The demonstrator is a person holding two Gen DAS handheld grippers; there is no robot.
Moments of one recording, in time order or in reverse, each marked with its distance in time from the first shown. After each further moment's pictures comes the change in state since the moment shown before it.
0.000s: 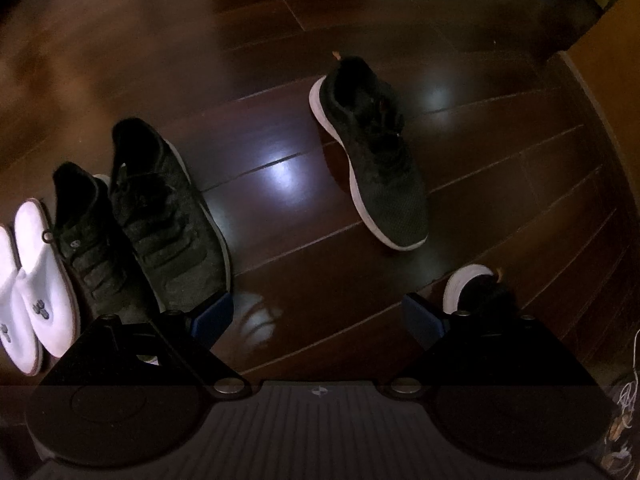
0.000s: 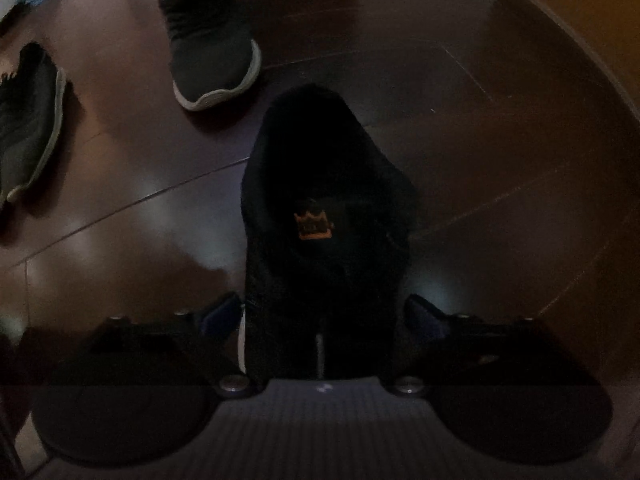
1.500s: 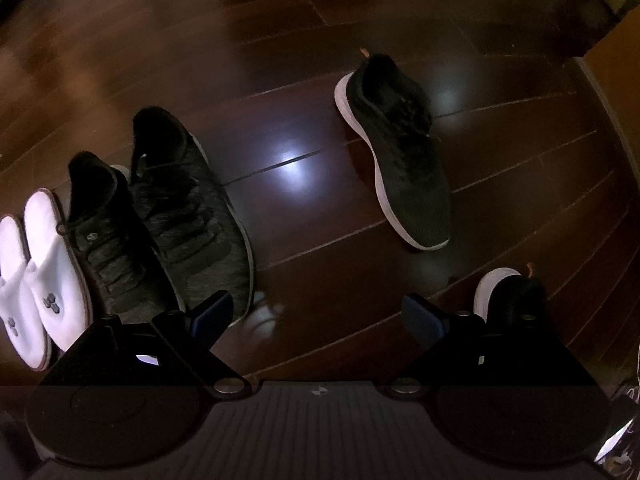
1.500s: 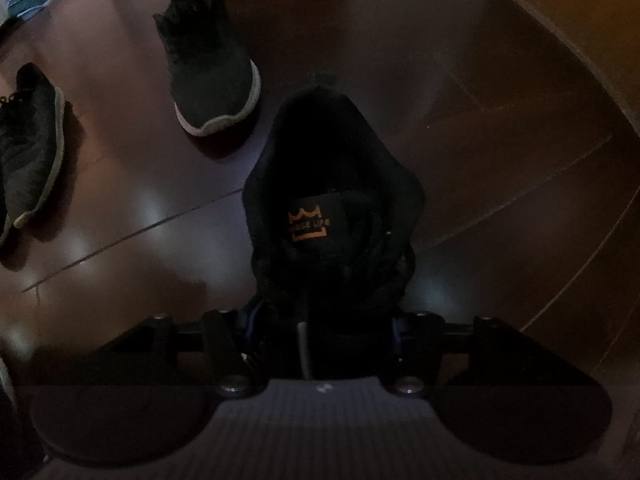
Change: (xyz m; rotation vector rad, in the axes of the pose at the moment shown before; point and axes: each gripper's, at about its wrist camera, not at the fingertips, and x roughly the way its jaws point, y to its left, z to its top) left arm 0.001 0.026 0.007 -0.043 0.002 0.009; right arm -0.017 0.009 0.012 0.014 -0.018 -0.012
